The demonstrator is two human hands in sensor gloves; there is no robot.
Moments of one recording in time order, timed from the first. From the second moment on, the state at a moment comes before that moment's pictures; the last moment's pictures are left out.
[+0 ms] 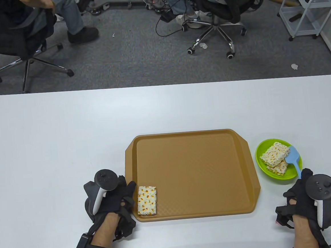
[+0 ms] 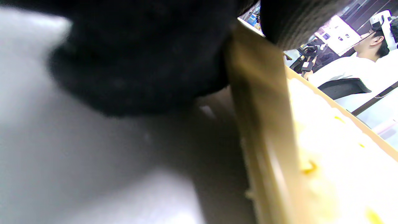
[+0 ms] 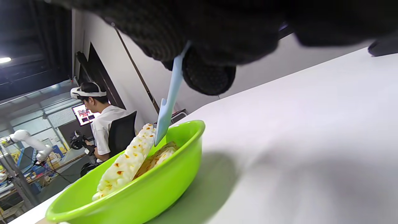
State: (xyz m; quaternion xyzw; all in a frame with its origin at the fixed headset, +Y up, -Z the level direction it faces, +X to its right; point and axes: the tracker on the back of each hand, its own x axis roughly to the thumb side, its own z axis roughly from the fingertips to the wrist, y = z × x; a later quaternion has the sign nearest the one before) left_hand -0.207 -0.780 -0.249 -0.18 0.15 0.29 0.93; right_hand 0.371 -0.707 -0.191 -0.38 -0.14 0.89 0.19
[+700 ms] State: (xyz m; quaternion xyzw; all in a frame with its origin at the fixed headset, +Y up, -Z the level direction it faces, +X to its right) left_hand -0.208 -0.779 -0.250 -0.19 0.15 0.29 0.93; right_hand 0.295 -0.677 -0.188 -0.22 -0.24 0.93 0.18
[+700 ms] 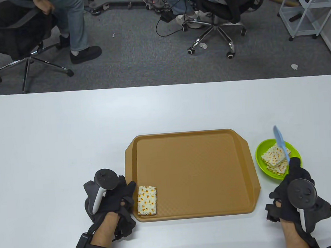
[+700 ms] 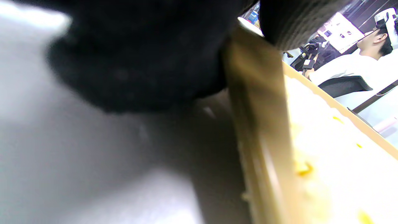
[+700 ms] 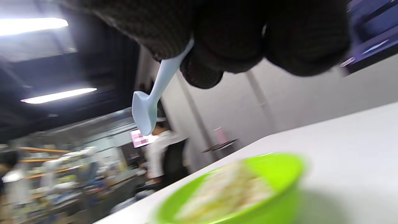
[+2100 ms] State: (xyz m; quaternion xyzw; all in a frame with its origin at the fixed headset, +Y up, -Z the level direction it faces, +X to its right) left_hand -0.209 -0.780 -0.251 -0.19 0.15 0.30 0.92; right_hand 0.147 -0.749 -0.218 0.09 0.24 0.91 0.32
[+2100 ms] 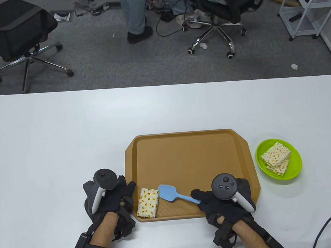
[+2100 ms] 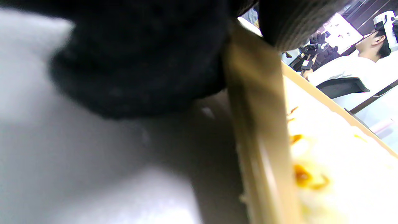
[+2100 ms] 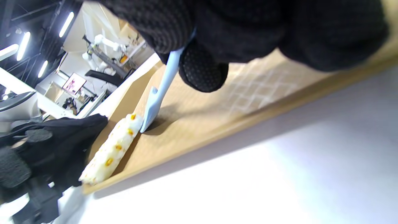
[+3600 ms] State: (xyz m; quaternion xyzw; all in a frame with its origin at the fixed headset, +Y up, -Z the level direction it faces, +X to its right) left_hand -0.209 -0.781 -0.251 -0.19 0.15 0.30 0.92; right_hand 0.147 -0.741 -0.206 0.07 0.21 0.85 0.48
